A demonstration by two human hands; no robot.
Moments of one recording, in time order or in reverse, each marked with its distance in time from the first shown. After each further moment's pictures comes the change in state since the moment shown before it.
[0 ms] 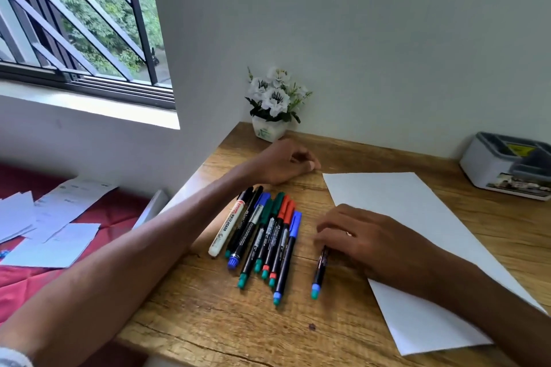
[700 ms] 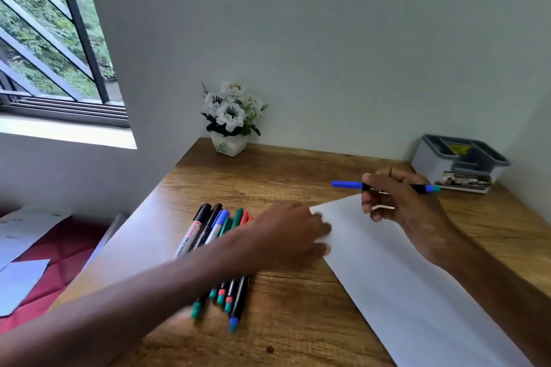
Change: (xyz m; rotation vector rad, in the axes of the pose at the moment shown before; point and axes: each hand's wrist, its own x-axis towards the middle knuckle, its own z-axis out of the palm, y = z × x) left_hand -0.045 0.105 0.063 0.774 -0.325 0.247; right_hand -0.047 0.049 -0.042 1.172 0.723 1.119
